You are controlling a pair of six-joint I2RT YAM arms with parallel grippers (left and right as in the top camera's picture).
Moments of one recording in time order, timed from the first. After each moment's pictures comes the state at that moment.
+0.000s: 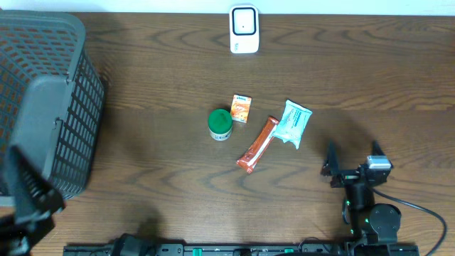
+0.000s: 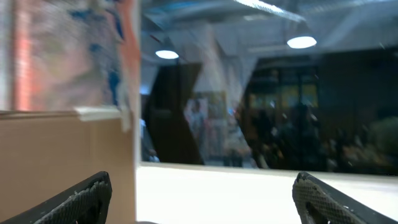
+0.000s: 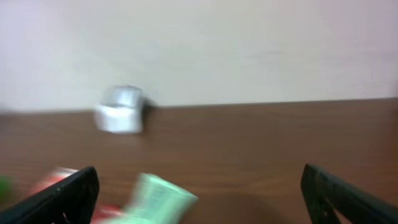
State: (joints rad) left arm -0.29 0.38 1.25 -0.35 -0.48 0.25; right arm 0.04 0.02 0.01 0.04 -0.04 0.12
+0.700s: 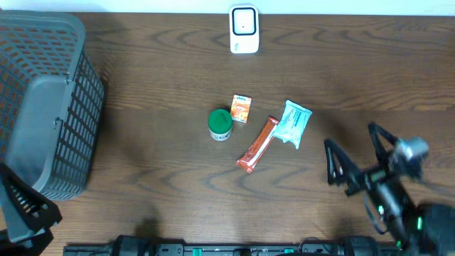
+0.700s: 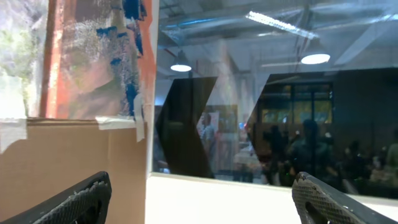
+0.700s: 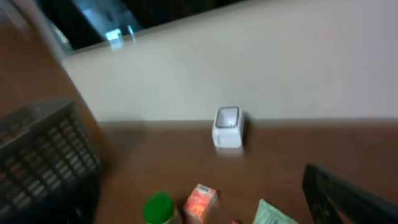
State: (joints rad) left arm -0.11 0.35 1.24 -0.33 -0.37 0.17; right arm 0.04 0.43 0.77 -0.43 -0.38 0.27
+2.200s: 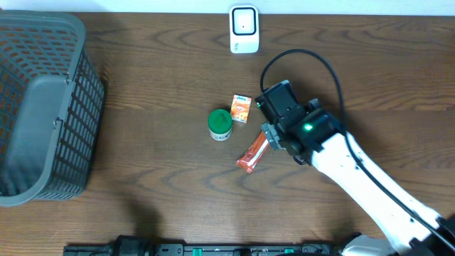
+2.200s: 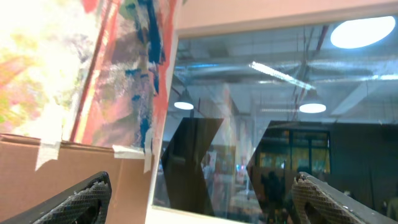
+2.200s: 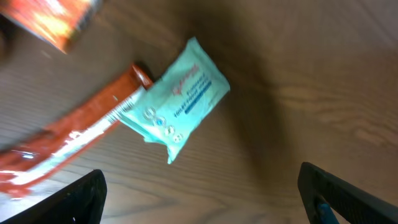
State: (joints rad) left arm -0.11 0.15 1.23 -0.32 -0.36 0.17; right arm 0.64 1.52 1.23 -0.96 0.49 0.14
